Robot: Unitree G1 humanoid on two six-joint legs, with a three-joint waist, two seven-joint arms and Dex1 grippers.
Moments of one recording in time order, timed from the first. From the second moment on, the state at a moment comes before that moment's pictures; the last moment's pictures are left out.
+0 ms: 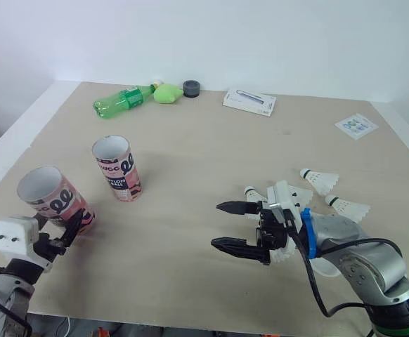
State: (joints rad) left arm 0.34 0.42 0.46 -0.37 -0.47 0.11 -0.45; right arm -0.20 -0.68 0.07 -0.53 0.74 0.61 0.92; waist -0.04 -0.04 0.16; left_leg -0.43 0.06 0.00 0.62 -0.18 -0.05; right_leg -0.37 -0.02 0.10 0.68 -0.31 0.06
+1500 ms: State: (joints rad) left arm -0.38 0.89 -0.16 -0.31 -0.40 0.35 -1.25; right arm 0.16 -0.91 -0.45 -0.63 0.86 0.67 0.97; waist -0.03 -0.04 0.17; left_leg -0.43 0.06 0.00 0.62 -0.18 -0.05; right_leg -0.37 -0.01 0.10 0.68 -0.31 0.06
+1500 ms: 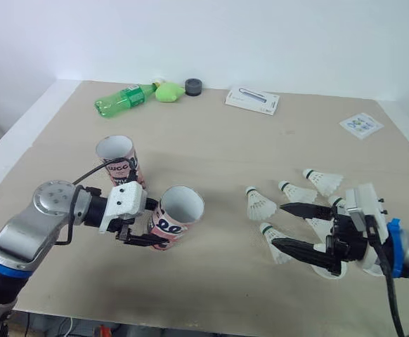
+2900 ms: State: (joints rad) left arm -0.39 0.82 -0.20 -0.41 -0.34 0.47 -1.18; right arm 0.52 -0.73 -0.43 -0.68 0.79 0.70 0.86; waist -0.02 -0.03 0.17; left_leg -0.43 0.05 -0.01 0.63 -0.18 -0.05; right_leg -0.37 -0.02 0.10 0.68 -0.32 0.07
